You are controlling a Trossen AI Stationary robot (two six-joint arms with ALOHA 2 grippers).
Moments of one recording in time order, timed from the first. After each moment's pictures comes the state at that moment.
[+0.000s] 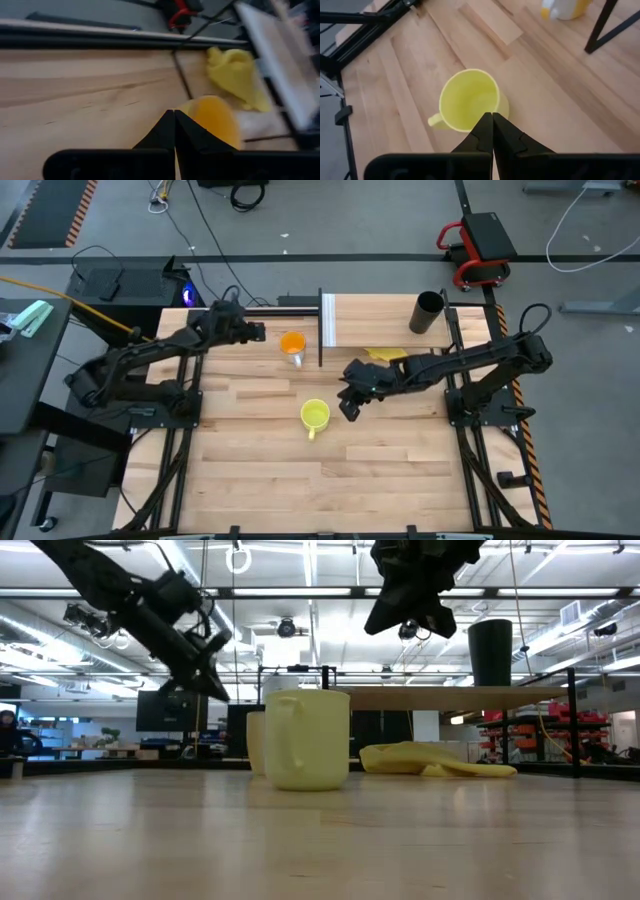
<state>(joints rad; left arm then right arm) 0.75 1.17 0.59 -0.02 0.06 -0.69 0.11 1.47 1.13 -0.47 0.17 0.73</state>
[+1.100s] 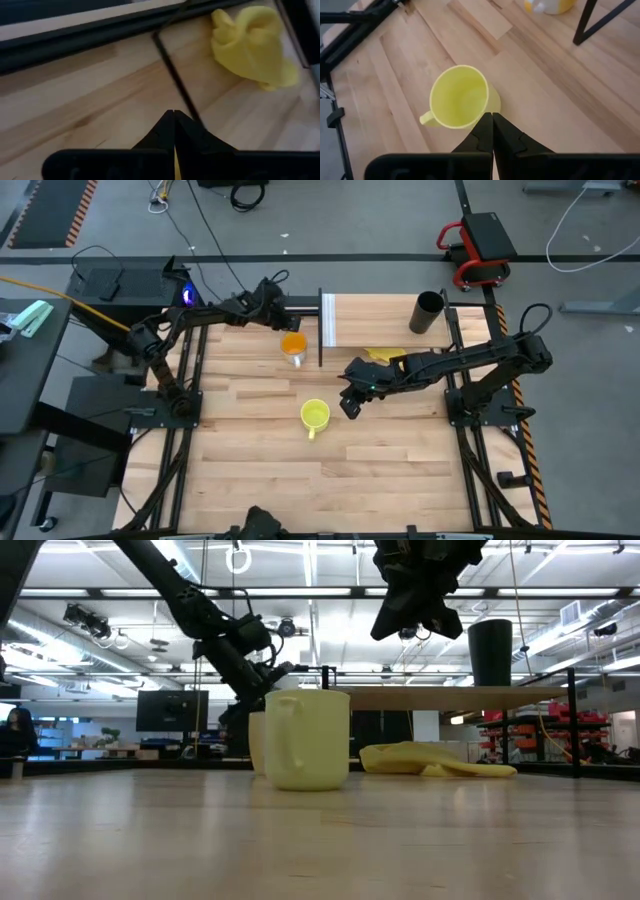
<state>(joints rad) 0.74 1.76 1.08 -0.14 0.24 -0.51 0.10 1.47 1.14 -0.53 0.17 0.77</state>
